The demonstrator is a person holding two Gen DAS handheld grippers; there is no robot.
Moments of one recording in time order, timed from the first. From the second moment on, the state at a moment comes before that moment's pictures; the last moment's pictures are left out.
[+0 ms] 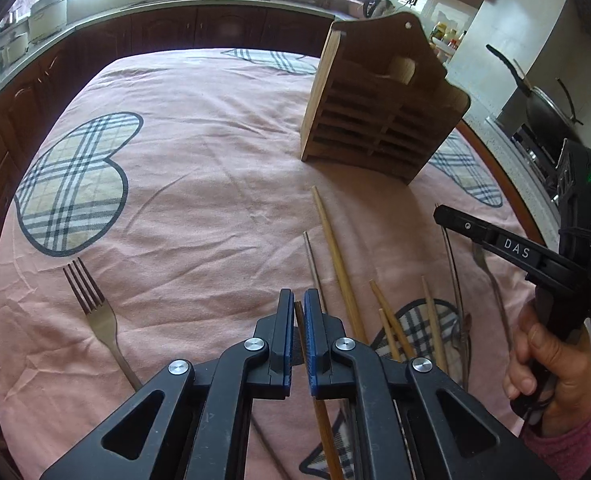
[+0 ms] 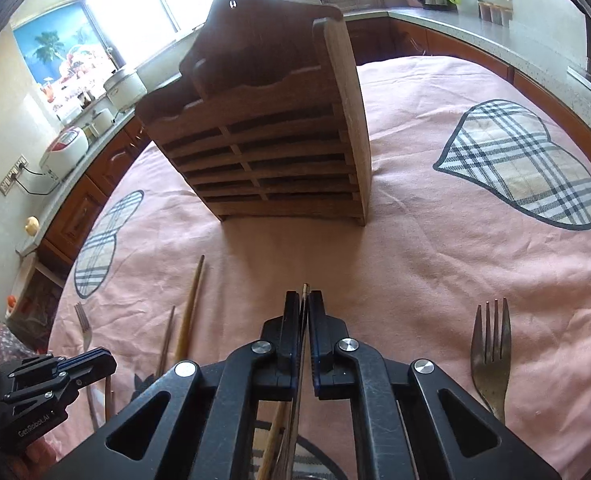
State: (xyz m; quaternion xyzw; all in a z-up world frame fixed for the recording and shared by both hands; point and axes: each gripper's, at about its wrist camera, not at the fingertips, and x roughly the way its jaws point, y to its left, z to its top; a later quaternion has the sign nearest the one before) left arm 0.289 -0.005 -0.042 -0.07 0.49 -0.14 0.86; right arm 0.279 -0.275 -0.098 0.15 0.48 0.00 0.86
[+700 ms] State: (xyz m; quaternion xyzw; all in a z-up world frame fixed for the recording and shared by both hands) left arm 0.192 0.040 0.072 -0.10 0.35 -0.17 0.92; right arm 0.226 -0.276 0.019 0.17 0.38 0.05 0.91
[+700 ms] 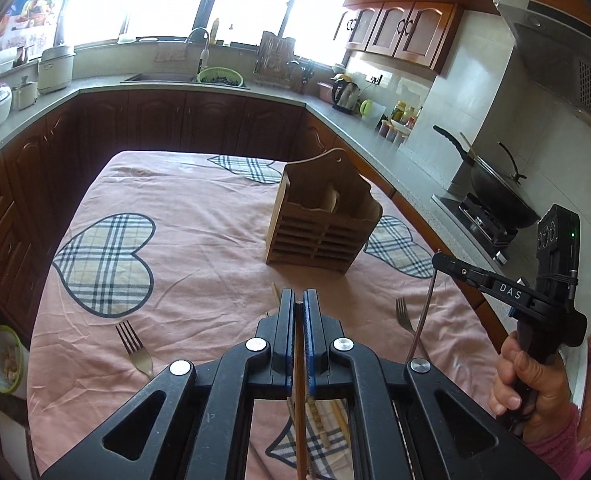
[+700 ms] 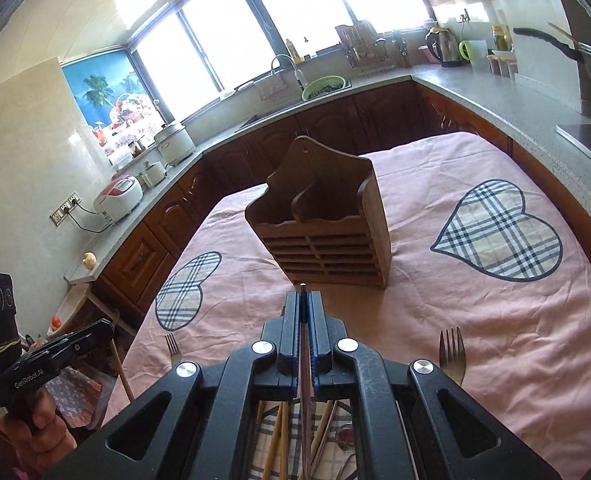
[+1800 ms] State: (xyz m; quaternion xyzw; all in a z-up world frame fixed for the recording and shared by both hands) left arm 0.235 0.038 0.128 -0.11 0.14 -0.16 0.97; right arm 0.261 -0.312 0.118 0.17 0.21 0.00 0.96
